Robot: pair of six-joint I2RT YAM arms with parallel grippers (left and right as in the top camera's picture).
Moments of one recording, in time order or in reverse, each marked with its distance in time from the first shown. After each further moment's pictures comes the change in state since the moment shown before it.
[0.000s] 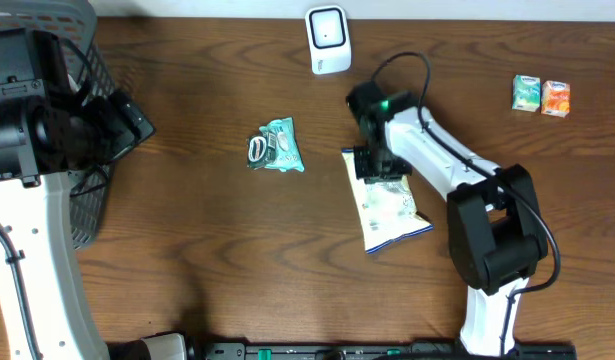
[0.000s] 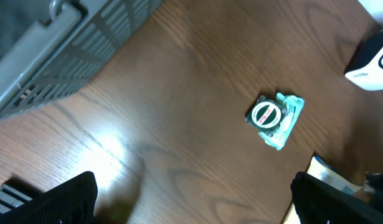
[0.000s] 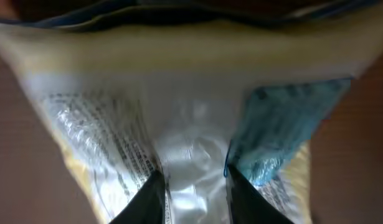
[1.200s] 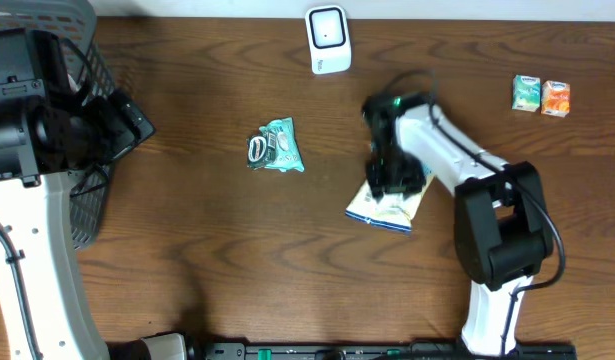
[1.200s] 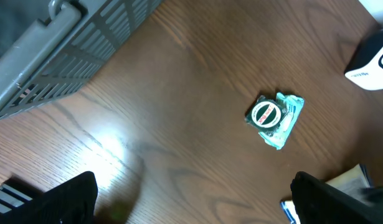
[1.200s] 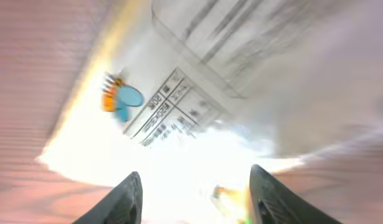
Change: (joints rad) left arm 0.000 0.000 0.000 0.000 0.000 0.000; right arm -0.064 0.004 0.076 -0.259 -0.107 -0.119
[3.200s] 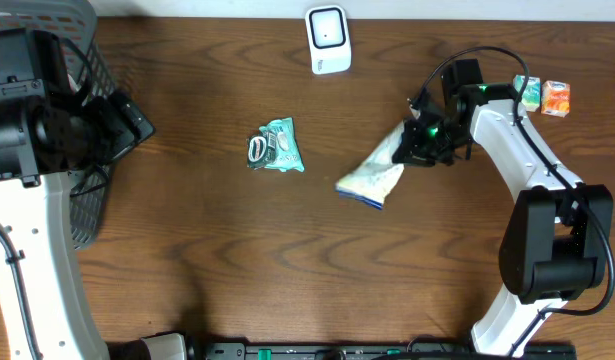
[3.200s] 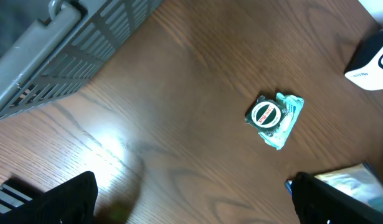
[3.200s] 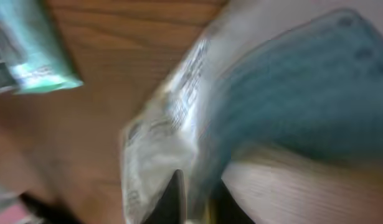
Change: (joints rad) left arm 0.000 0.000 0.000 0.000 0.000 0.000; right arm -0.267 -0.137 -0.116 0.278 -0.422 -0.111
